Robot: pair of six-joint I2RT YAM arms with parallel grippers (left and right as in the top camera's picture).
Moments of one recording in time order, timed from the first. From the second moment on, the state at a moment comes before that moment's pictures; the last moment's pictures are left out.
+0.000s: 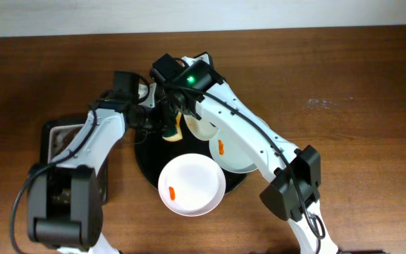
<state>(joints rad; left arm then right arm) -0.14 1.81 1.23 -0.59 0.57 -0.31 0.73 2.23 2.28 -1.47 0.66 0.46</state>
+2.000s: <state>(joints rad) -0.32 1.89 1.26 -0.45 0.34 0.09 0.32 2.21 1.80 -1.02 -0.05 0.26</state>
